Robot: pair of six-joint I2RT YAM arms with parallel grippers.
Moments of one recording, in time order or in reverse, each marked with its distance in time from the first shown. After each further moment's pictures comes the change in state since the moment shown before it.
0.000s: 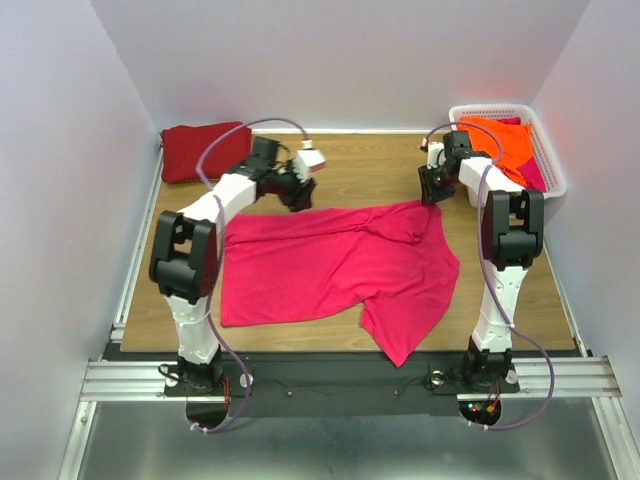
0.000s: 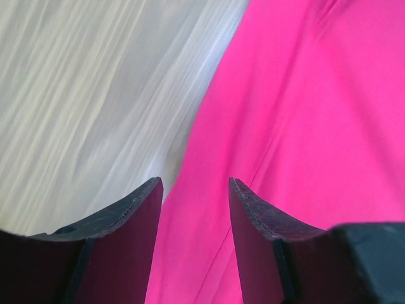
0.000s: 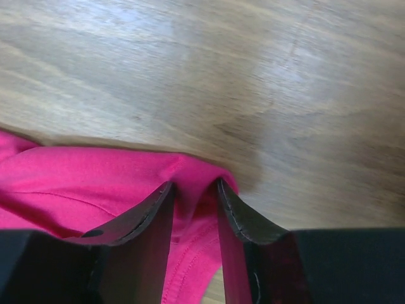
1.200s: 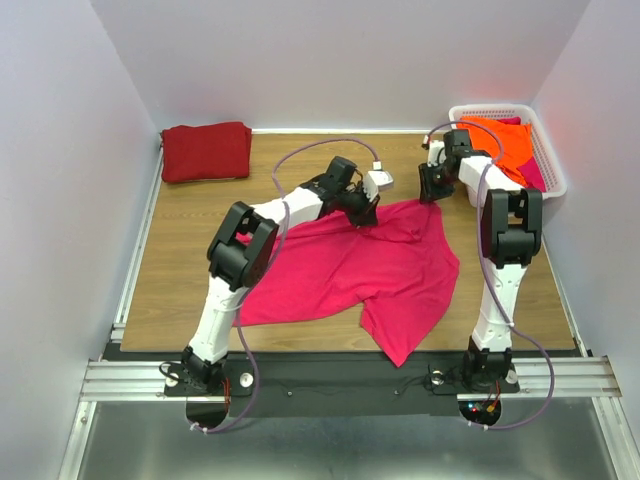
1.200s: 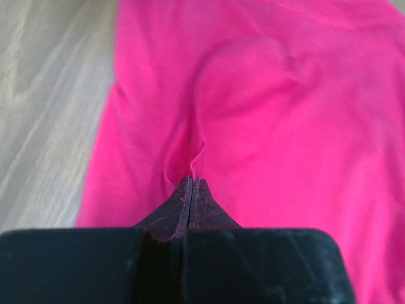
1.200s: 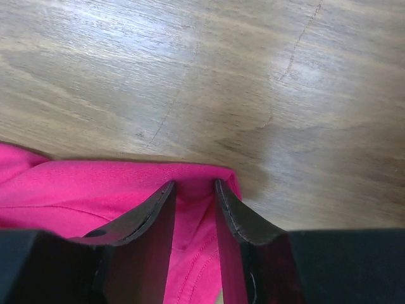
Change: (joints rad) left arm -0.380 0.403 0.312 0.250 0.030 -0.378; right arm -0.005 0.029 0.035 0.004 -0.021 0.055
